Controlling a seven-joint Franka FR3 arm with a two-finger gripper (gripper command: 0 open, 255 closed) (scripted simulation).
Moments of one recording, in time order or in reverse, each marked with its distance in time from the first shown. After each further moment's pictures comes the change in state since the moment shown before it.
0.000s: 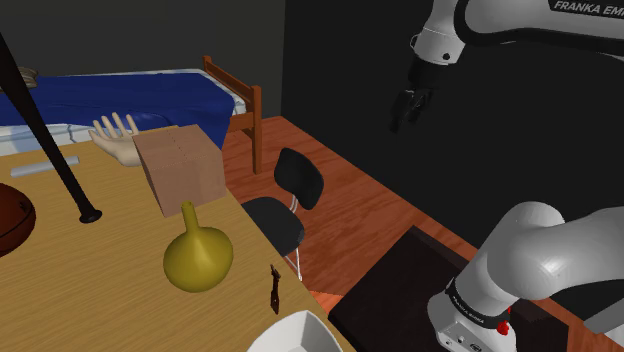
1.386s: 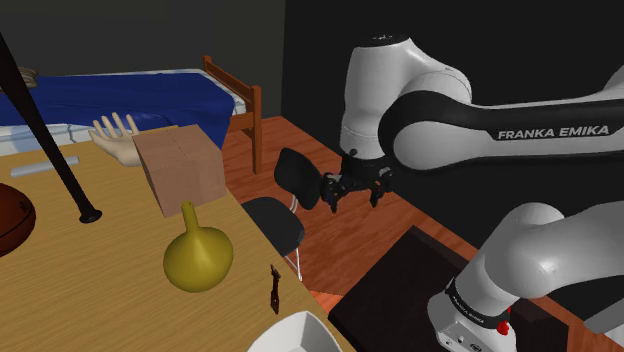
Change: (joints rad) arm -0.048 0.084 0.596 -0.173 0.256 0.174 0.937
